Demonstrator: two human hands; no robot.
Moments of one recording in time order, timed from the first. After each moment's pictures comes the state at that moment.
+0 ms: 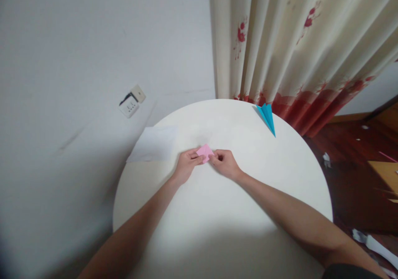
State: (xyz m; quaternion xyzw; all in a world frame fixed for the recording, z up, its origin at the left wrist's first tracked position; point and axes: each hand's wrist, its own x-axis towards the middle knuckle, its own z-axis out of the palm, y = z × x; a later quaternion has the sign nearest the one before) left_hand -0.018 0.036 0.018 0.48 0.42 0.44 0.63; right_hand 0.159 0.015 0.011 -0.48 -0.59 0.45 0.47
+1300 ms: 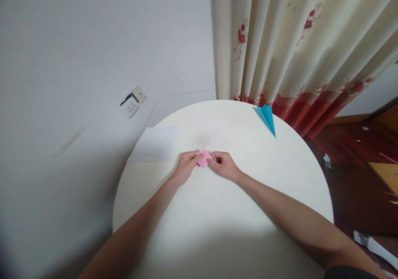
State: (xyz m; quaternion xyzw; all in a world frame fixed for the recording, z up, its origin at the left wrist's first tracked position) left_hand -0.023 0.038 0.019 0.57 0.42 0.43 0.56; right_hand 0.161 0.016 0.006 -0.43 -0.63 0.48 0.44
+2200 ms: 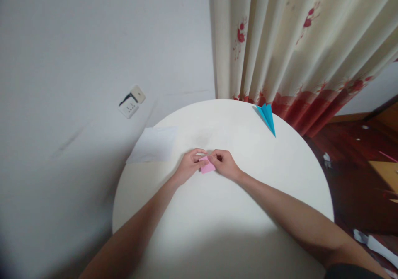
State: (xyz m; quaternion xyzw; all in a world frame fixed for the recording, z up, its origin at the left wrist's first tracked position) left_hand -0.020 0.034 0.024 0.58 0.41 0.37 0.60; right_hand 0.158 0.015 0.012 -0.44 -0.58 0.50 0.46
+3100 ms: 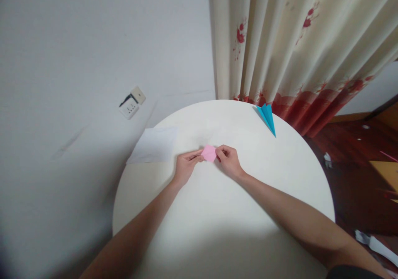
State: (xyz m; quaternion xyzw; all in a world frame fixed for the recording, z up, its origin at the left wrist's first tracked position) left_hand -0.019 0.037 0.014 0.53 0.41 0.50 0.55; right_hand 0.161 0.025 0.005 -0.47 -0.49 0.46 0.57
